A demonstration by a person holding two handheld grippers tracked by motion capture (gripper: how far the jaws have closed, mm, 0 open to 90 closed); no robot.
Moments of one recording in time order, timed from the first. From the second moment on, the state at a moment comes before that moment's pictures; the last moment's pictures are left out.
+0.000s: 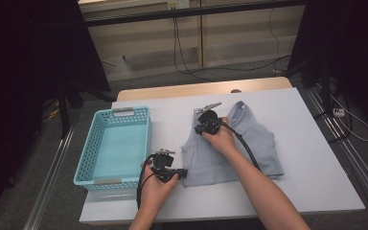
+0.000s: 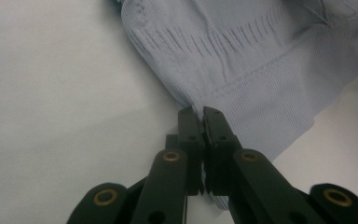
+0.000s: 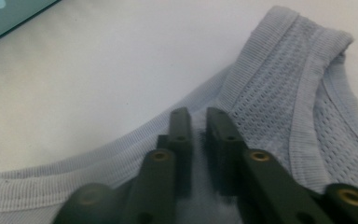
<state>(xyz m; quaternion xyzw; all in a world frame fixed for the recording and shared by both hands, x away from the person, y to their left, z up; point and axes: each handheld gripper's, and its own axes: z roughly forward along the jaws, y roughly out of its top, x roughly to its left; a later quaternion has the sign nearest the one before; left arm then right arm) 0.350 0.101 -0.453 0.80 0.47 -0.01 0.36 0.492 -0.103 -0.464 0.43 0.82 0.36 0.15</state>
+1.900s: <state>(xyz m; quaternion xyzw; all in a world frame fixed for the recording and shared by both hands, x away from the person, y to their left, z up) 0.351 0.101 -0.452 0.81 0.47 0.00 0.35 0.483 -0.271 -0.438 0.54 0.75 0.32 0.22</state>
